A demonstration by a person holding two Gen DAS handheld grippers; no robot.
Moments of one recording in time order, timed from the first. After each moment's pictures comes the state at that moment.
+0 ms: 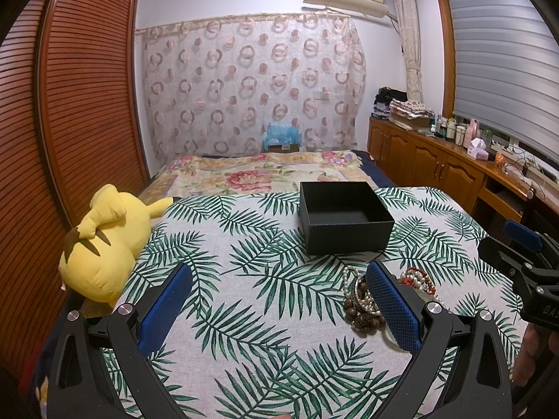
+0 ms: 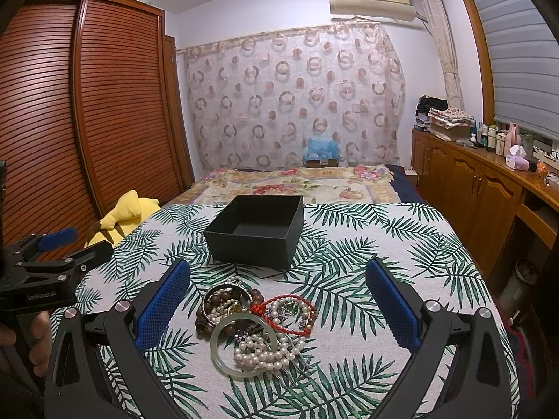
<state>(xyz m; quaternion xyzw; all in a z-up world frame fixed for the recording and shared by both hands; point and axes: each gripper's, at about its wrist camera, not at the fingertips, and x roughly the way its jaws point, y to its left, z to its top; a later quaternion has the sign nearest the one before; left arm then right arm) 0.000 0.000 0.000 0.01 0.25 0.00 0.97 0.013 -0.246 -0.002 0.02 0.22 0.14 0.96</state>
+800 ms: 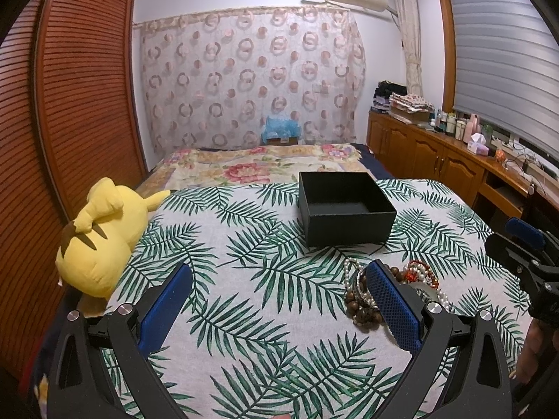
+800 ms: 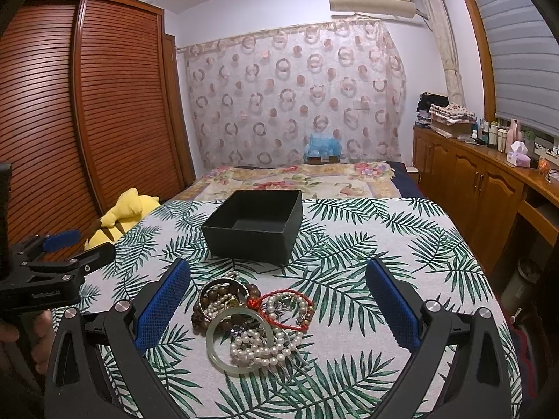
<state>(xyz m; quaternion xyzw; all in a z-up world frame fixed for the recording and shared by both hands) 0.004 -0.005 -0.014 0.01 0.27 -0.01 0.96 0.012 -0.246 -0.006 0.02 0.23 0.14 0.96</state>
